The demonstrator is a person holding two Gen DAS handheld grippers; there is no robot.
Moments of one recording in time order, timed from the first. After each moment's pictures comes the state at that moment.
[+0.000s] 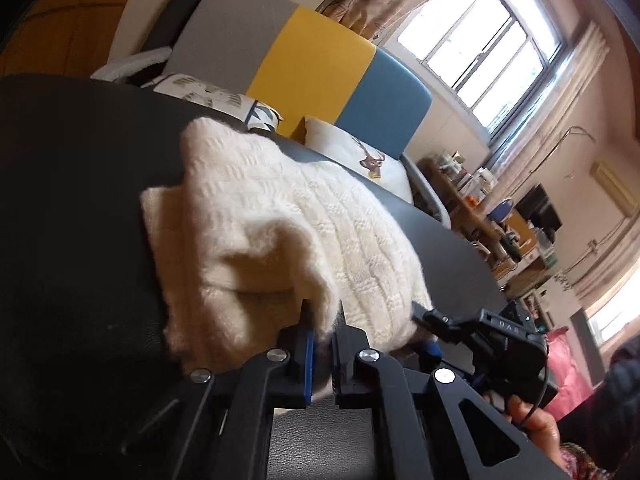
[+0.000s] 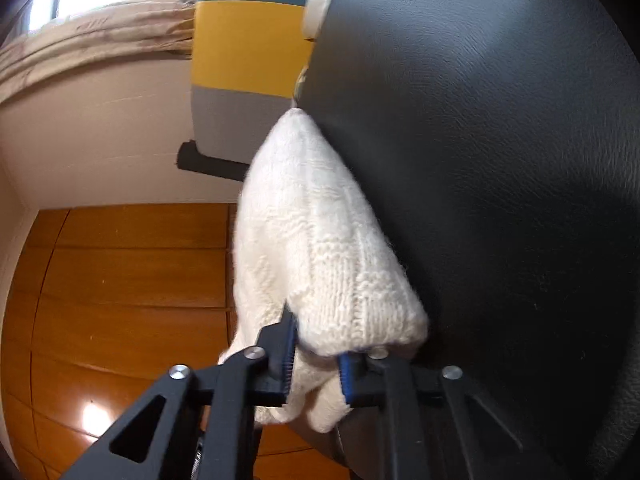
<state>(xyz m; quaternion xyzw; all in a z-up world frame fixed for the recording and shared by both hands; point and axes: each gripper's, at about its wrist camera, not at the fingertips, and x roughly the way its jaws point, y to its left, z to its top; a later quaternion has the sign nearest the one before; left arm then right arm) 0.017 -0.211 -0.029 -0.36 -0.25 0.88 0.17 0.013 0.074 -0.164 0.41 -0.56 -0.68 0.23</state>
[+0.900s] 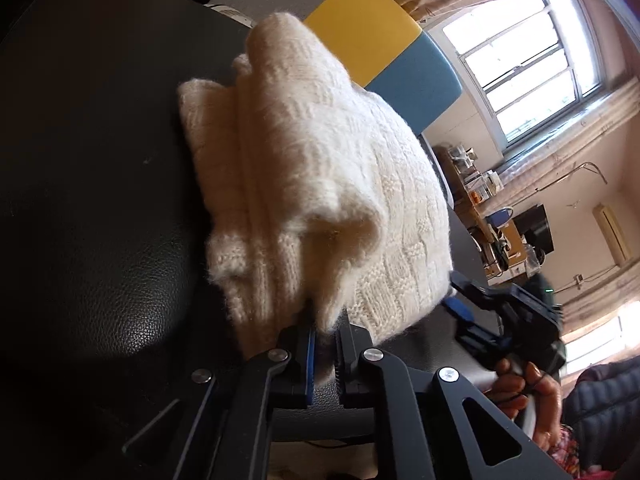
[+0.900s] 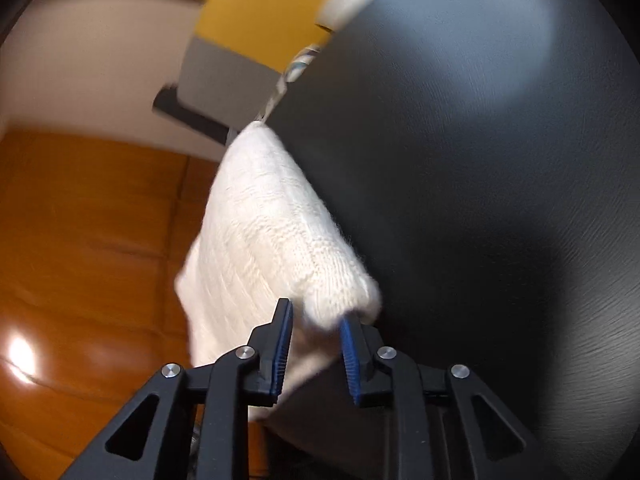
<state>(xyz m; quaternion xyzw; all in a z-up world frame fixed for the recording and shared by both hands) 0.077 -0.232 -0.095 -0.44 -0.32 0.82 0.15 -0.013 0.101 -0.107 0.48 -0.36 -0.77 0.21</state>
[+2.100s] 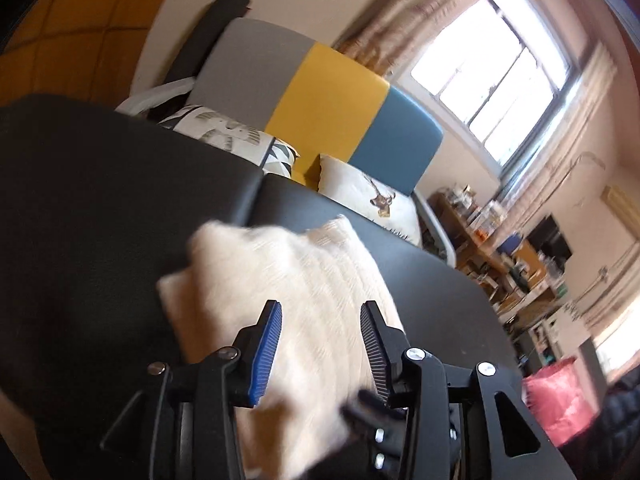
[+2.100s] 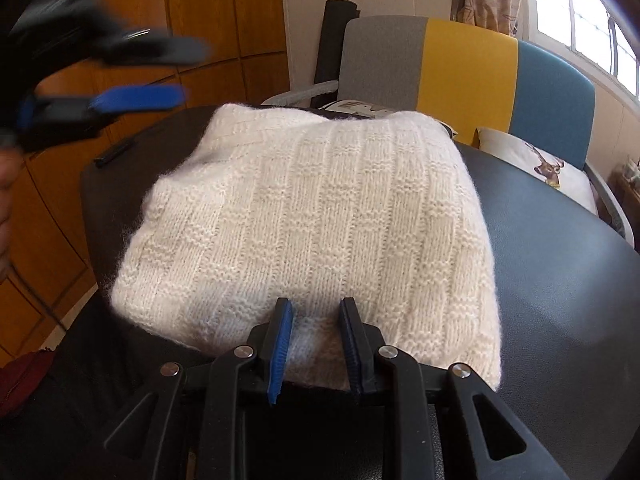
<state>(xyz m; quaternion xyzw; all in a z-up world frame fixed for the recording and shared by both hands) 0.039 -0.205 0.026 -0.35 -0.23 0.90 0.10 0.053 -0.026 -0.101 0.38 0.10 -0.87 0.29</state>
